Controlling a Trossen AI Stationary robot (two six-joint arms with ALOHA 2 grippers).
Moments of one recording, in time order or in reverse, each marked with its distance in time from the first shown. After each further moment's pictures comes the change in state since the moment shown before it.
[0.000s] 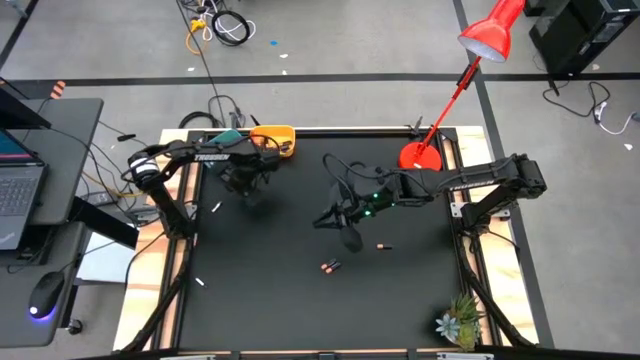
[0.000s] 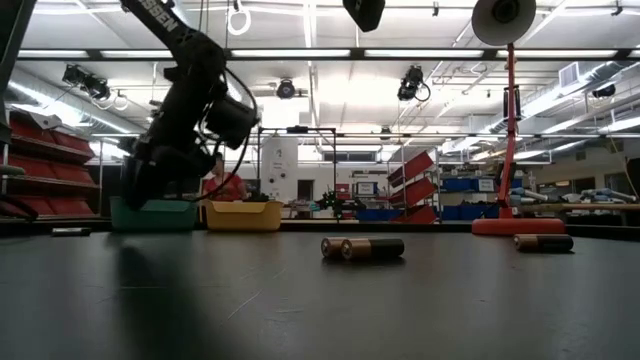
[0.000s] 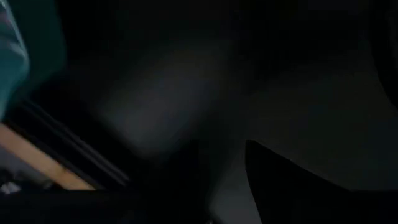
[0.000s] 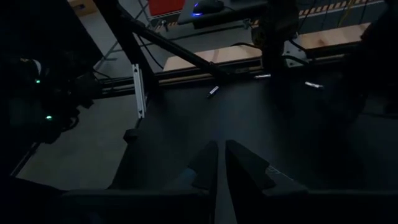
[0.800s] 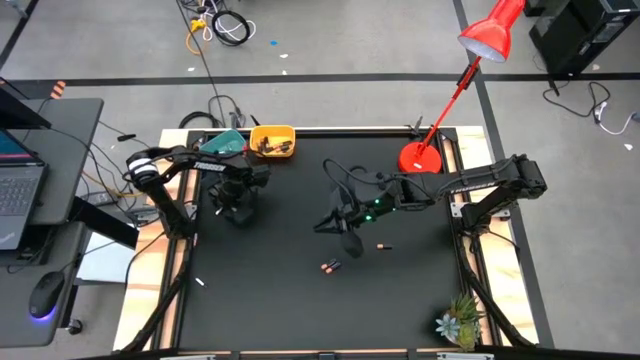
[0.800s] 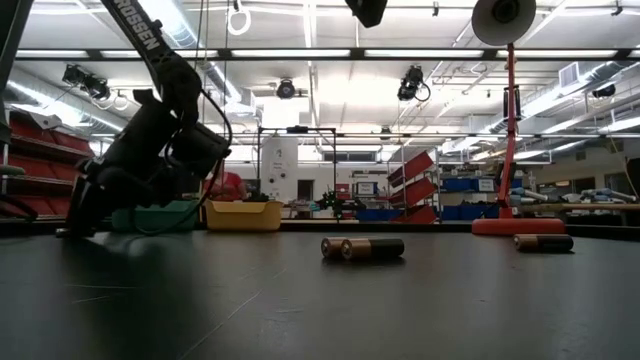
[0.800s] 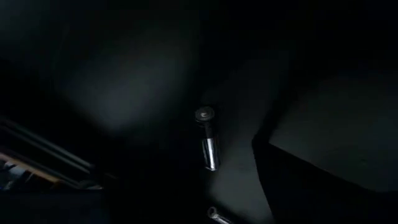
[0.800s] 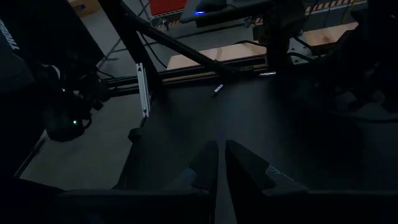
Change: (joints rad) left arm -0.006 -0.005 -0.250 0.105 0.099 0.027; right arm 0.032 0.000 0.000 -0.002 0.027 0.026
